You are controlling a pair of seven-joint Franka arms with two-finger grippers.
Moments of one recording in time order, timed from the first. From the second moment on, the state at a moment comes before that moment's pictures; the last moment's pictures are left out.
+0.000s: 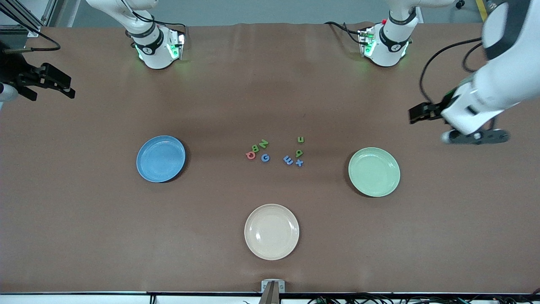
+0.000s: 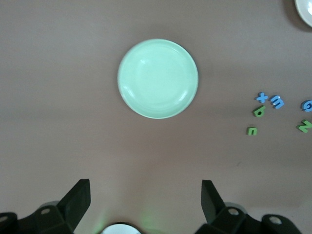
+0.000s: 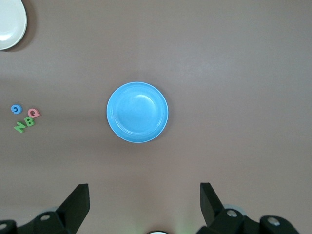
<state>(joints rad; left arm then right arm) -0.18 0.16 -0.06 -1.55 -0.05 1.53 -0.25 -0.01 -0.08 0.02 -1.57 0.03 1.46 -0.03</state>
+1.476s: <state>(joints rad) -0.62 0.73 -0.06 -1.56 0.02 2.26 -1.74 0.27 0.23 0.04 -1.74 0.15 1.95 0.76</state>
